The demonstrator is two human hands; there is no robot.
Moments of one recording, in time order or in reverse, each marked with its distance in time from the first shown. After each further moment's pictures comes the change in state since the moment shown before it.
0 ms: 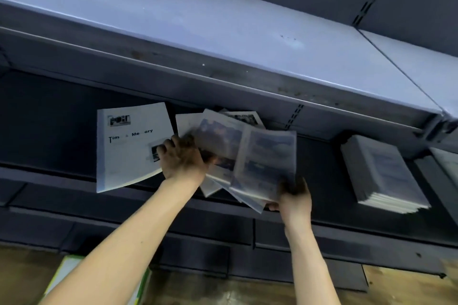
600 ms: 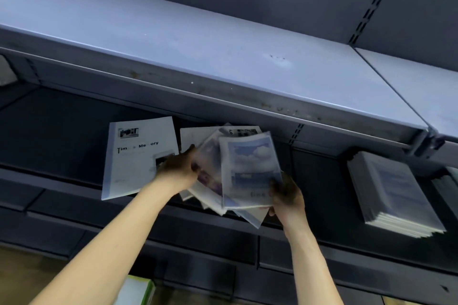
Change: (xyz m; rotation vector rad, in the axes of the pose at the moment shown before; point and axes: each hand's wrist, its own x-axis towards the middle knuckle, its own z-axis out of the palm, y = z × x) left_hand -0.007 -0.013 -0.030 -0.395 -0.222 0.080; right_hand 0.019 -0.023 0.005 -0.058 -0.241 -0.127
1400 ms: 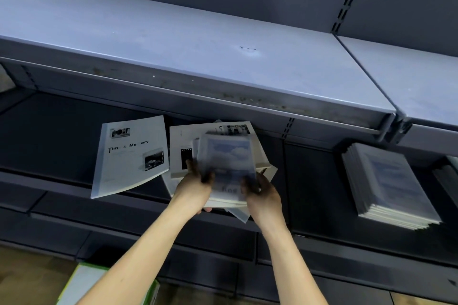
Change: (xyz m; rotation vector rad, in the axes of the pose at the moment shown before) left_hand -0.030 0.044 0.059 -0.414 -0.032 -0.169; right_hand -0.012 0.000 0.004 -0.146 -0.141 -0.011
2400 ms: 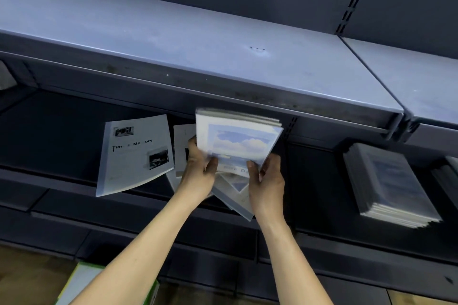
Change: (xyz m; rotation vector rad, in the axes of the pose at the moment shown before) left_hand 0.006 0.009 -0.008 -0.329 0.159 0.368; right_hand 0.005 -0.016 0.013 0.002 0.276 -0.323
